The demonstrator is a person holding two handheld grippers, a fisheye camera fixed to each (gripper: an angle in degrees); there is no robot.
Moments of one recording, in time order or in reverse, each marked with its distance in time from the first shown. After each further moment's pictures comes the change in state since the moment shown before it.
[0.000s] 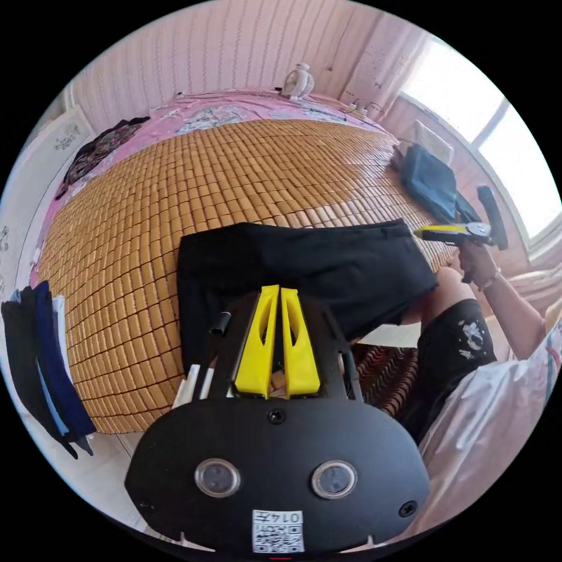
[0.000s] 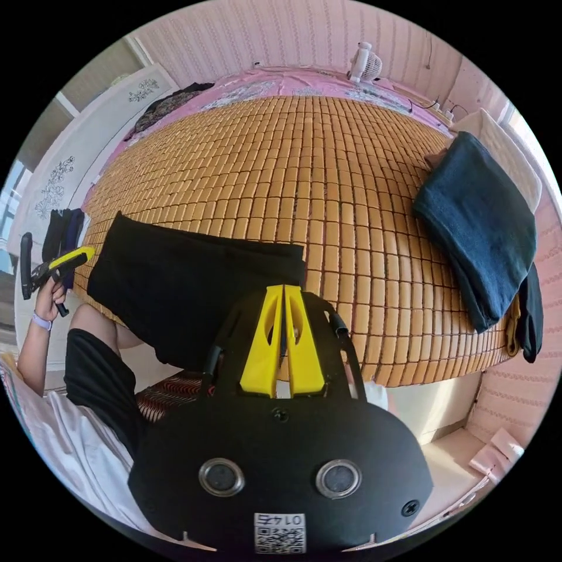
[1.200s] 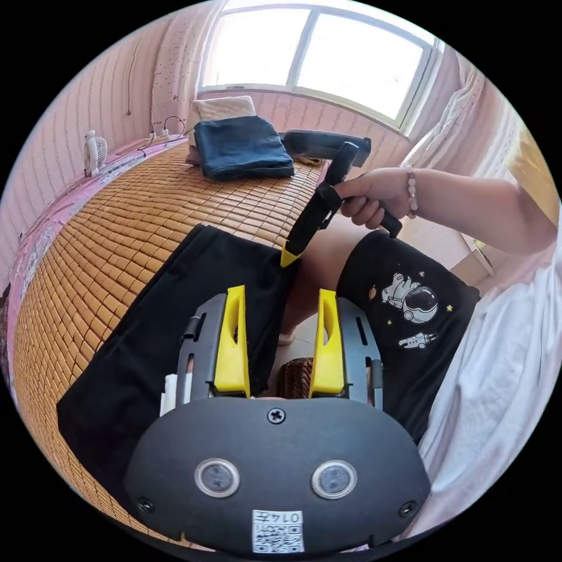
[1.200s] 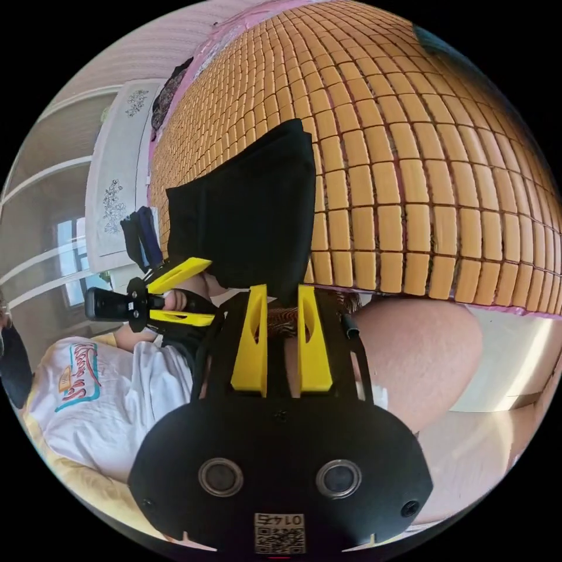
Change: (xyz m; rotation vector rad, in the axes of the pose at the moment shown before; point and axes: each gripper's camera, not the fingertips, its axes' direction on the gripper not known) left arm 0.217 0.076 0.095 0.095 0.269 0.688; right arm 0.191 0.083 -0.030 -0.324 -0.601 0.266
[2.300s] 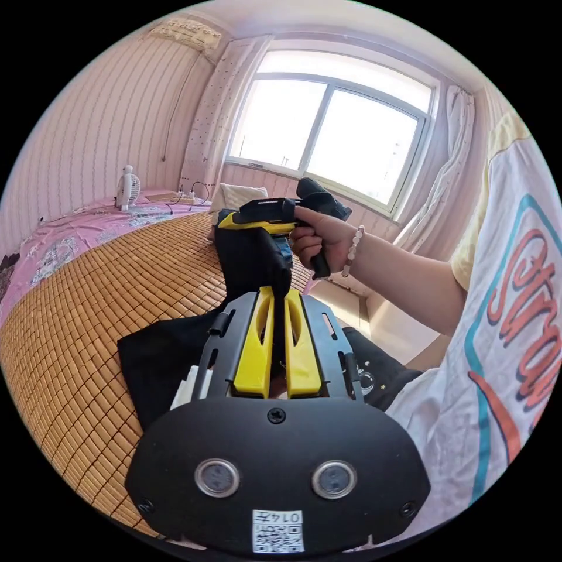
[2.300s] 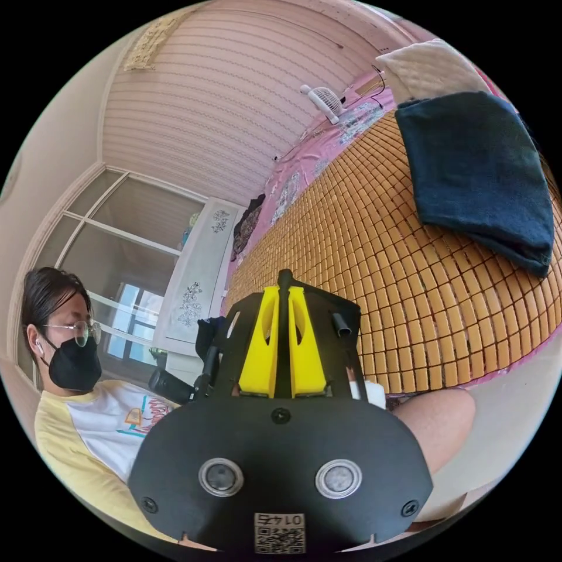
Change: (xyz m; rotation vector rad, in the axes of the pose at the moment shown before) left arm -0.040 -0.002 -0.136 0.391 0.002 -0.196; right arm -0.046 0.048 -0.124 0.637 -0.250 -0.152
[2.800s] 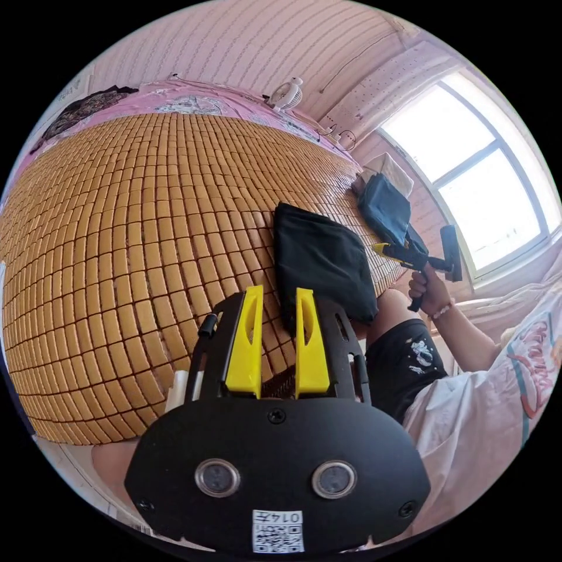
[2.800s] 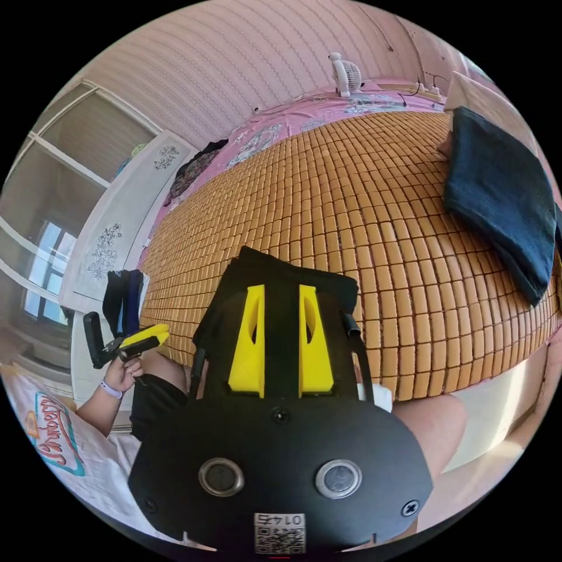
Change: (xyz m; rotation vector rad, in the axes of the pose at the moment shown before) left arm -0.182 0.070 -0.055 -0.230 -0.179 -0.597; right arm -0.005 0.088 0.171 -0.154 0.543 -0.130
